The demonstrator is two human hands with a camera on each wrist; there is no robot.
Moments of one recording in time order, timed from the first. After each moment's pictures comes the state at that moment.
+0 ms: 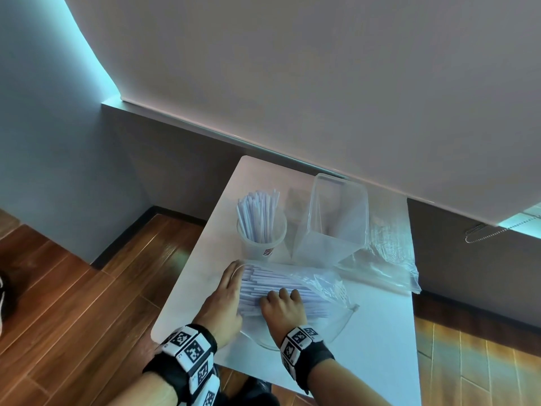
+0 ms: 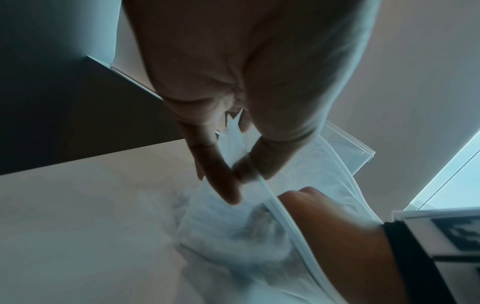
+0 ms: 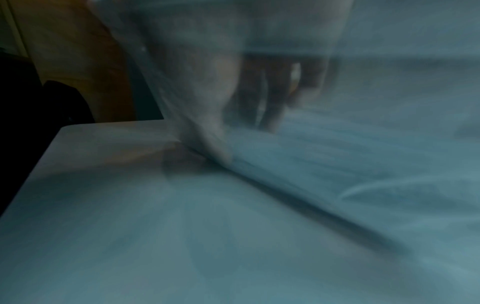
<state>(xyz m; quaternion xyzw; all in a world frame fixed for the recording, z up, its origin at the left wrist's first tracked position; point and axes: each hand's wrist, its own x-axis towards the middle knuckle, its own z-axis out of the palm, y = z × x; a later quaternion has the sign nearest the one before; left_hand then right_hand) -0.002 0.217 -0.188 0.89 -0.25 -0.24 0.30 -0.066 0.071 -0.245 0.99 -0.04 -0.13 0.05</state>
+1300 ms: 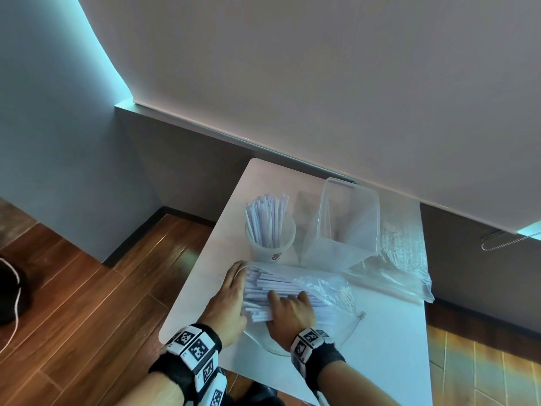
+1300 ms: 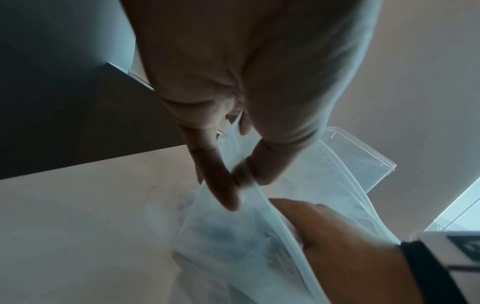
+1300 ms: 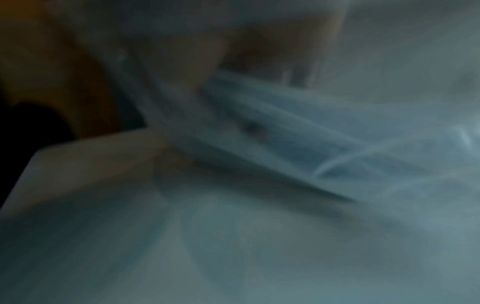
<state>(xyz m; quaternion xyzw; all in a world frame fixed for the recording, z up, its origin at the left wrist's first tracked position) 0.007 0.219 -0.188 0.89 -0.24 -0.24 0.31 -0.053 0.064 -0.240 0.98 -0.03 -0.17 -0.05</state>
